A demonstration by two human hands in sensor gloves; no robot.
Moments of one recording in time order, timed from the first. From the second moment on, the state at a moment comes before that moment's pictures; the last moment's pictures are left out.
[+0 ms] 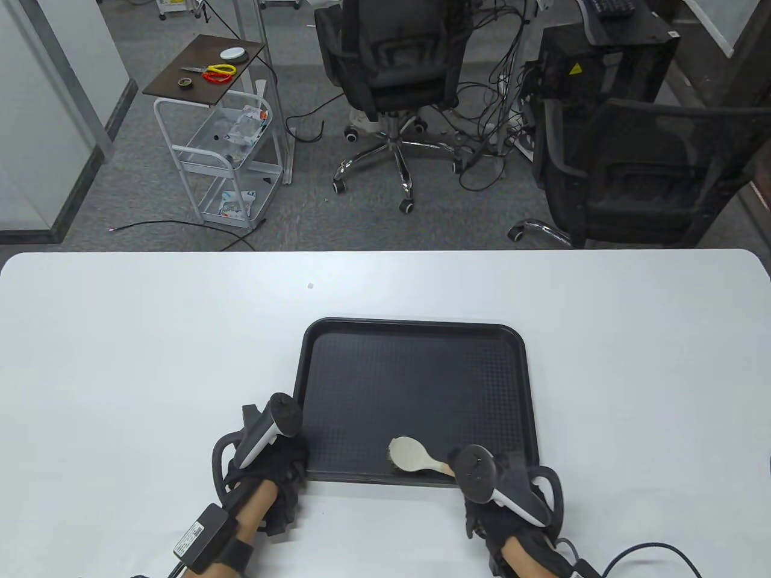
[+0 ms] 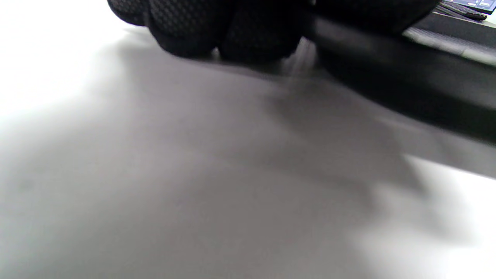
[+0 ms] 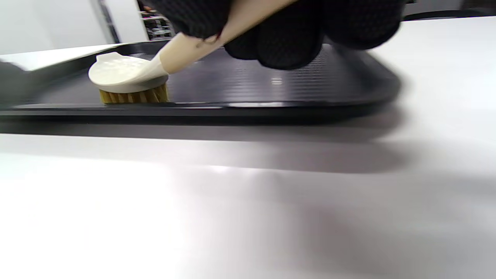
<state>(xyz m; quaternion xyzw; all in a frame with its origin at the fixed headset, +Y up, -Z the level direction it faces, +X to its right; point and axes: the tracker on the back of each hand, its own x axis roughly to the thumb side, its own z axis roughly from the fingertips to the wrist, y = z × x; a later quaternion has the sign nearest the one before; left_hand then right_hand) -0.225 -0.800 -0.331 -0.23 0.08 0.07 0.97 0.150 -0.743 -0.234 0.02 0.11 0.99 0.08</state>
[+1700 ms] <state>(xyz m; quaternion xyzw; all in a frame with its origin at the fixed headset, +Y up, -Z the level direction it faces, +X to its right) -0.225 -0.800 -0.331 -0.23 0.08 0.07 0.97 0.035 -0.761 -0.393 -0.06 0.04 1.00 0.07</state>
